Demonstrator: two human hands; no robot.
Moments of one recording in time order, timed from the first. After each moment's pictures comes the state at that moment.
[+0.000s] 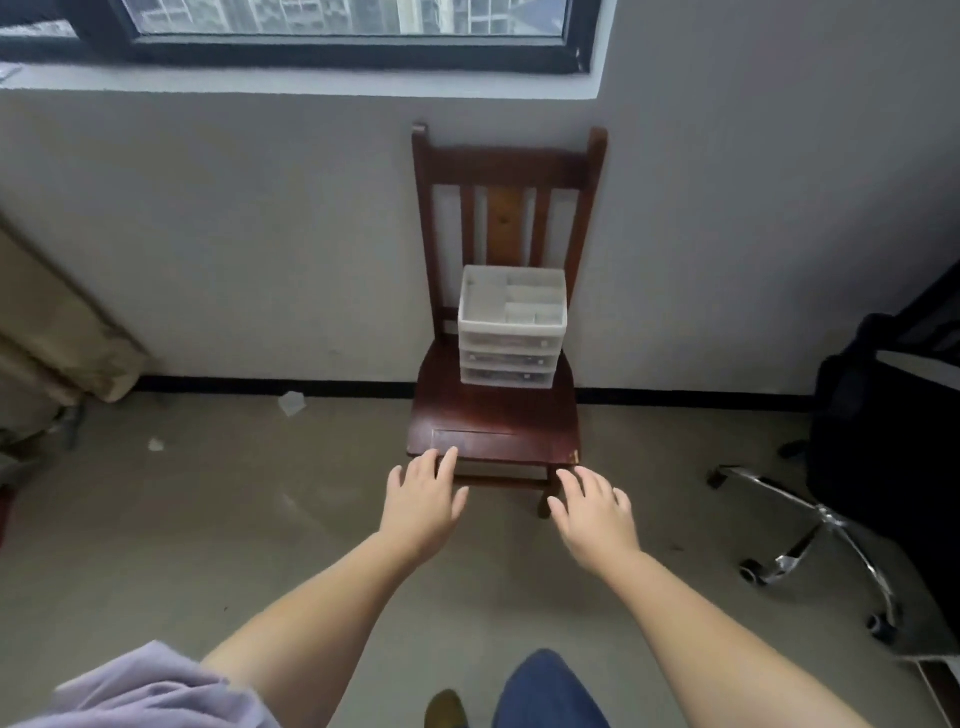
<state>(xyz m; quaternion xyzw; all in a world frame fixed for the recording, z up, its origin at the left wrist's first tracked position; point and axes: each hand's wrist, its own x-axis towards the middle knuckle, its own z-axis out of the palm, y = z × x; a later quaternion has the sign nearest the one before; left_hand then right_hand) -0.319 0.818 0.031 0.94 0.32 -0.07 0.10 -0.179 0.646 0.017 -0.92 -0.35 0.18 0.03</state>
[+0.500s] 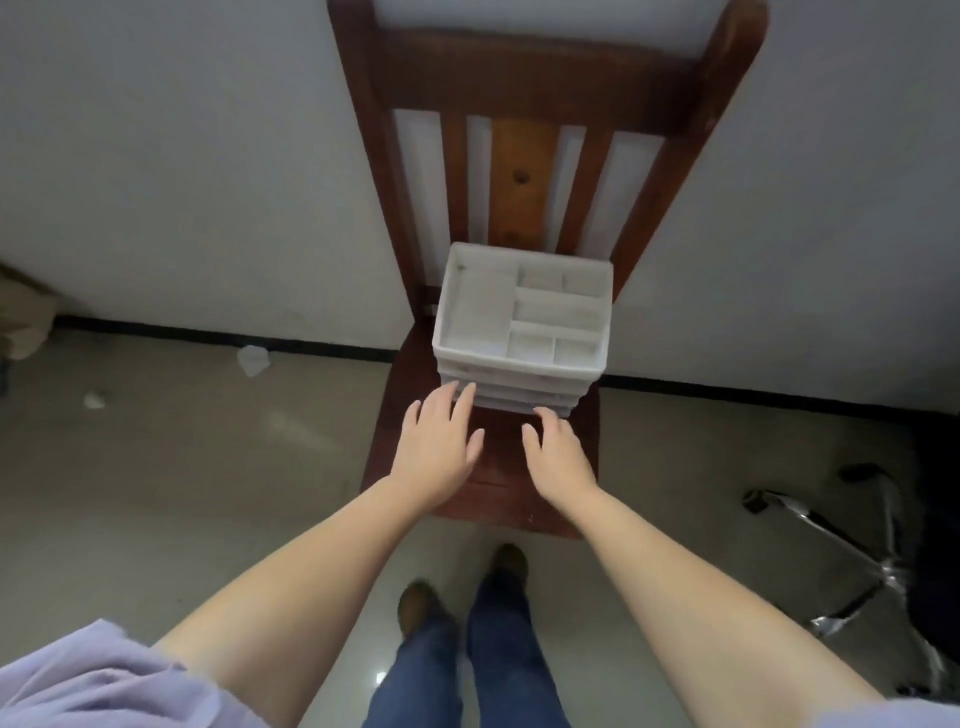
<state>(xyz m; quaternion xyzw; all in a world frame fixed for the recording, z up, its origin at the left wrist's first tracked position) -0.070 0.985 -0.071 0.94 0.31 -0.04 0.15 0.048 0.870 -0.086 -0.87 -0.24 0.35 0.25</state>
